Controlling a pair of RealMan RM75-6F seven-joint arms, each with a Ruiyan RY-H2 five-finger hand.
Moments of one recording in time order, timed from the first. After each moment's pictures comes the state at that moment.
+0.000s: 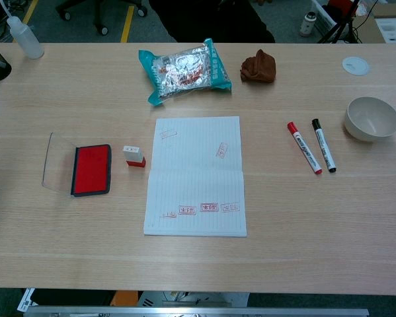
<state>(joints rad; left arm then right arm) -0.06 -1.08 -0.04 -1.76 1.50 1.53 0.13 0.08 -0.97 0.05 -1.61 -1.54 1.49 0.02</state>
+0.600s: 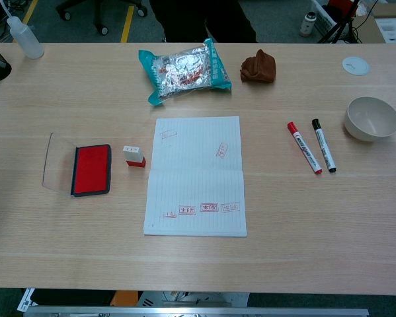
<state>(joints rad) -0.09 -1.05 -0.04 -1.78 1.54 1.50 0.11 0.08 -0.97 0.06 -1.60 -1.55 1.50 0.05</state>
